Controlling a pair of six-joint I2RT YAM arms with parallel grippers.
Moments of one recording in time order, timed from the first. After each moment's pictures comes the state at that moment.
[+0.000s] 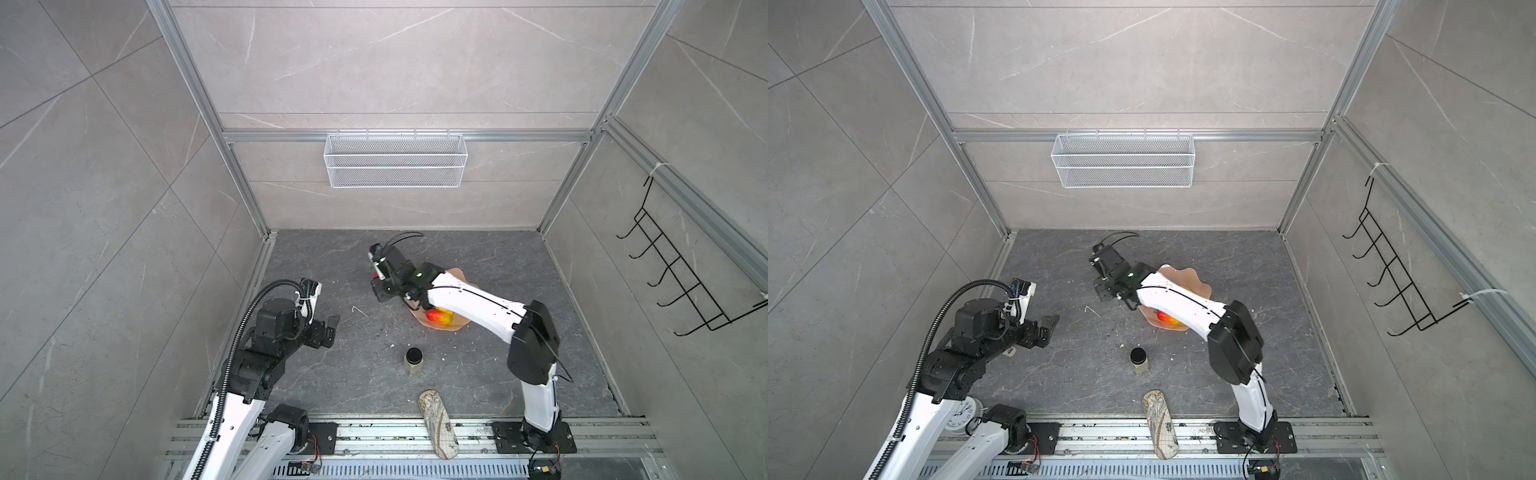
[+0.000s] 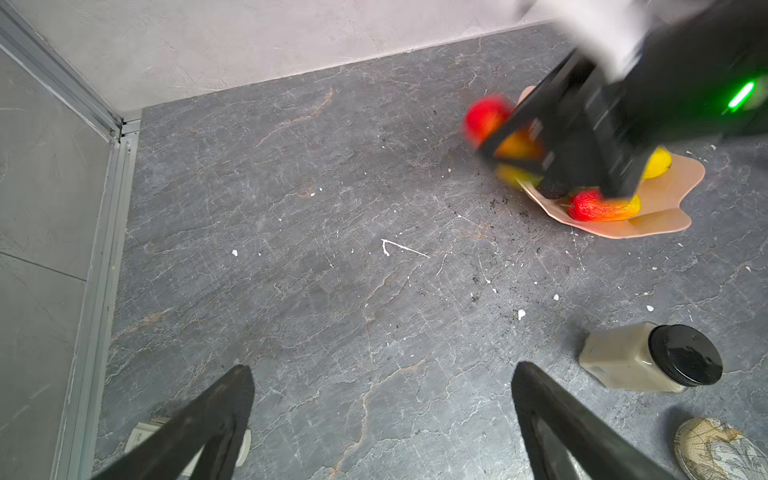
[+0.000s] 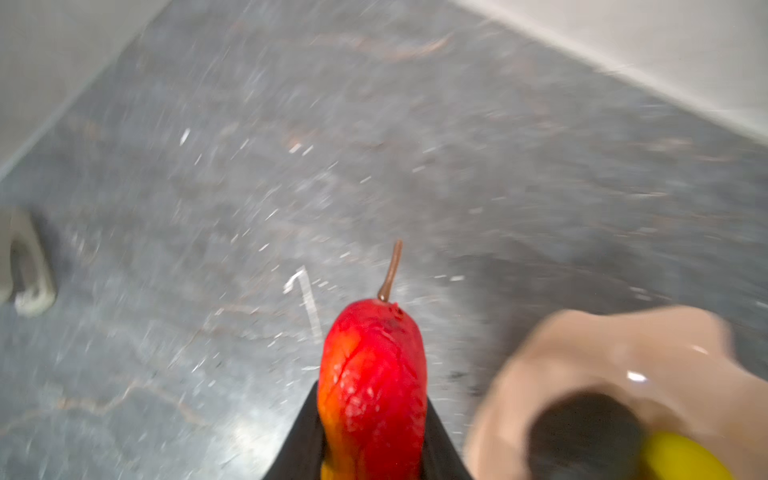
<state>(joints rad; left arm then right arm) -0.28 0.68 0.88 -0.81 0.06 0.06 0.83 1.96 1.75 -0.62 0.20 0.24</state>
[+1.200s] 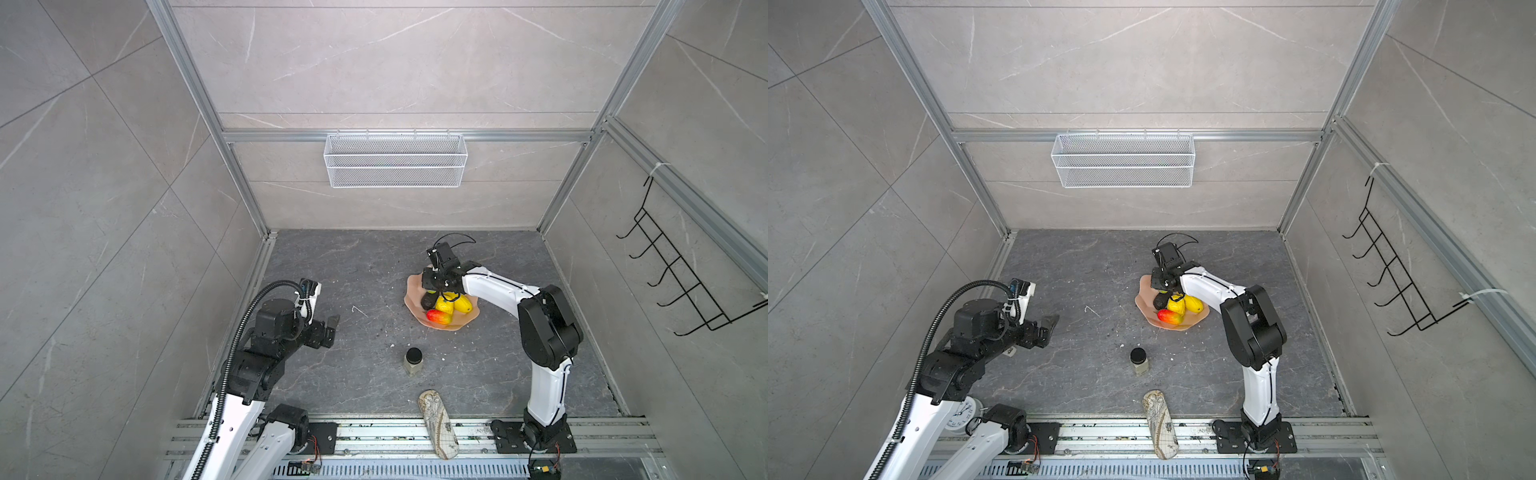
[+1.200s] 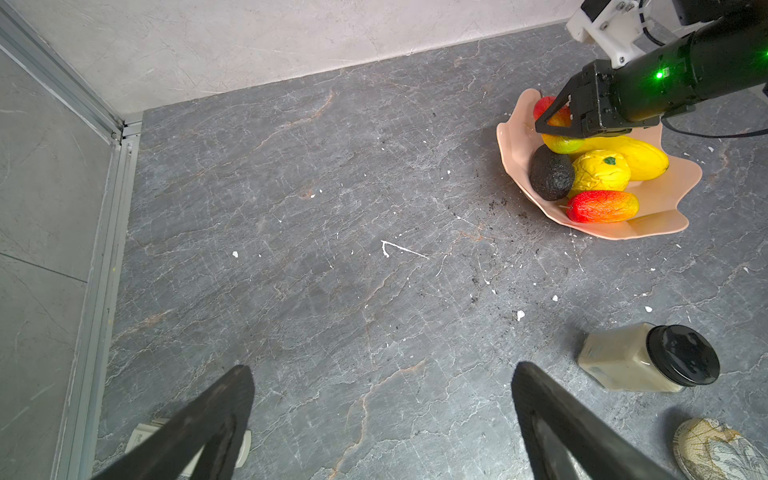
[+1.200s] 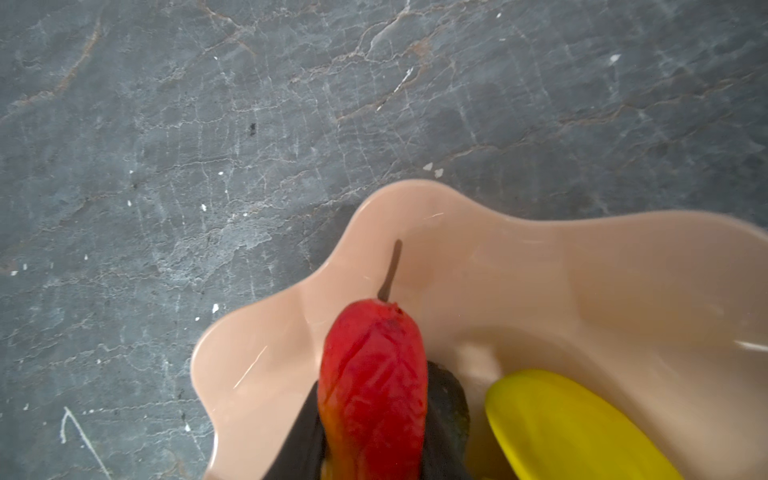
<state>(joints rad) -0.28 0.68 0.88 -0.81 0.06 0.06 0.52 1.97 1.44 -0.41 0.09 0.55</state>
